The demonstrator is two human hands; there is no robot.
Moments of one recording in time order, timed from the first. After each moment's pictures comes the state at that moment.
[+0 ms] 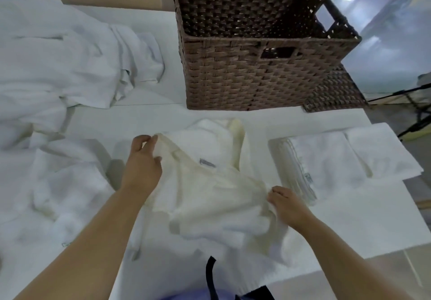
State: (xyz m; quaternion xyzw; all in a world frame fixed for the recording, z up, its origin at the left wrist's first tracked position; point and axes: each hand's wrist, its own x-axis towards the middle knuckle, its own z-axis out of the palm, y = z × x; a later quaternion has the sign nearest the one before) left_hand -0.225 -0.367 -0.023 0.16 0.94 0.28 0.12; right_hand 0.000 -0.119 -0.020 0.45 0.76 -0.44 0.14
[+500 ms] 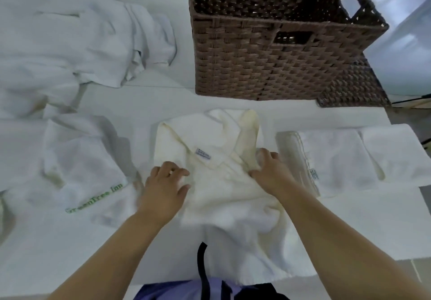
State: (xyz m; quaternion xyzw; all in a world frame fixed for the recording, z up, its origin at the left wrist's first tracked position) left_hand -0.129 -0.375 -0.040 0.26 0.93 0.21 0.14; right_hand -0.060 -0.113 -0.031 0.34 0.88 -0.23 0.22
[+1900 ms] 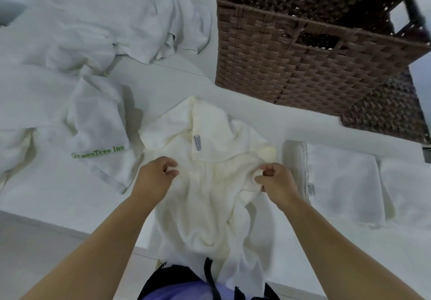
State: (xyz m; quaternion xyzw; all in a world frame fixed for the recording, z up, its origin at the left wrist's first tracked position) left_hand -0.090 -0.359 -0.039 -0.09 0.90 0.38 0.20; right_hand -0.034 -0.083 -0.040 0.37 0.76 -0.51 0.14
